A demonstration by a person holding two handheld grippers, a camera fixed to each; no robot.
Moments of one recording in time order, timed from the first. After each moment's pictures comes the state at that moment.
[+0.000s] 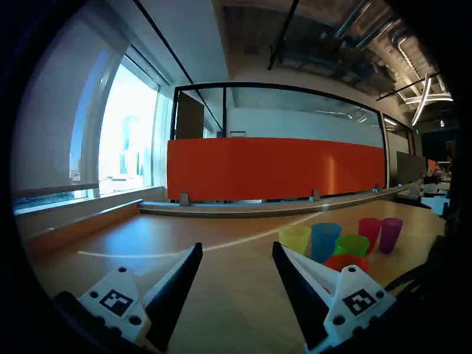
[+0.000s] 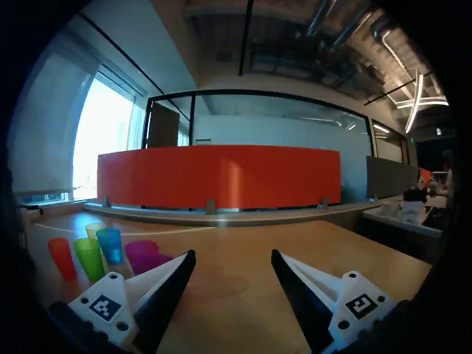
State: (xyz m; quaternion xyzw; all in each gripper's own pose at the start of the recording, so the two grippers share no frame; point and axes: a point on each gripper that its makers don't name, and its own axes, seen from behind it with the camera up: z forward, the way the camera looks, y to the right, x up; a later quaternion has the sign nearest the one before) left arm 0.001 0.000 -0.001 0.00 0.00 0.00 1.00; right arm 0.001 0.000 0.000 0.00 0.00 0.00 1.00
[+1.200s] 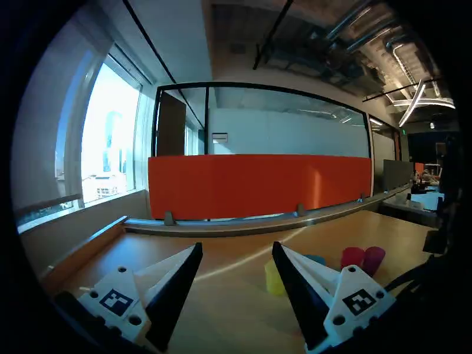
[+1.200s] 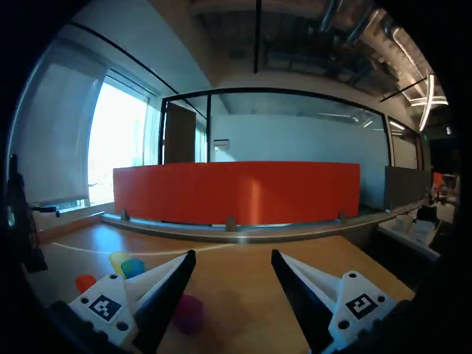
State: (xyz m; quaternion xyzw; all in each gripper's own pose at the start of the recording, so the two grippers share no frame) left arm 0.110 0.012 0.023 -0.06 -0.01 0.00 1.00; right arm 0.114 -0.029 0.009 0.06 -0.02 0.00 1.00
